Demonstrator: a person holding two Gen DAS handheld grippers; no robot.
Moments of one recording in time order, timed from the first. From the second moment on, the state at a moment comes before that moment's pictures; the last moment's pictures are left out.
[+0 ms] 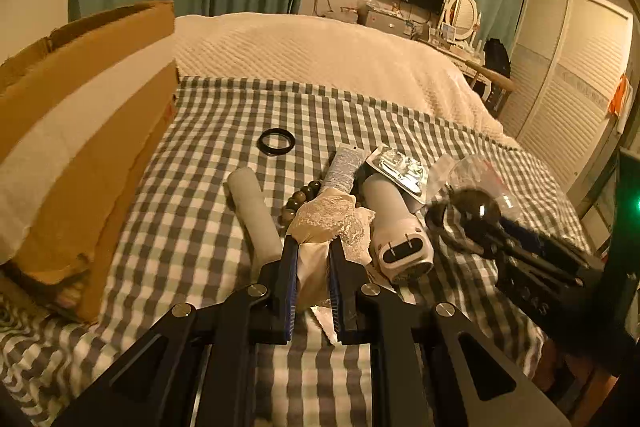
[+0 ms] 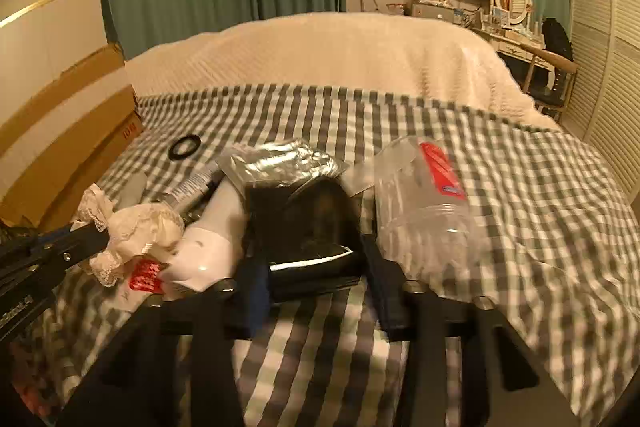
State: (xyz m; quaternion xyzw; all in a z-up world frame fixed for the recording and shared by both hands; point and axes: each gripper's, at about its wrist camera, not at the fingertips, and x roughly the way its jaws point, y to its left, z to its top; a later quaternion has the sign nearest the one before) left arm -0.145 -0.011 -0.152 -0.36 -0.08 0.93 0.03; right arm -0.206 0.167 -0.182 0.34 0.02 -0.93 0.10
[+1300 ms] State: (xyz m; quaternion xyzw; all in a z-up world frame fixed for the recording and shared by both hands) left arm -0.068 -0.250 -0.021 -0.23 -0.21 0.94 -0.13; right arm -0.132 -0.061 0.035 0.29 0.05 -0.92 0.27
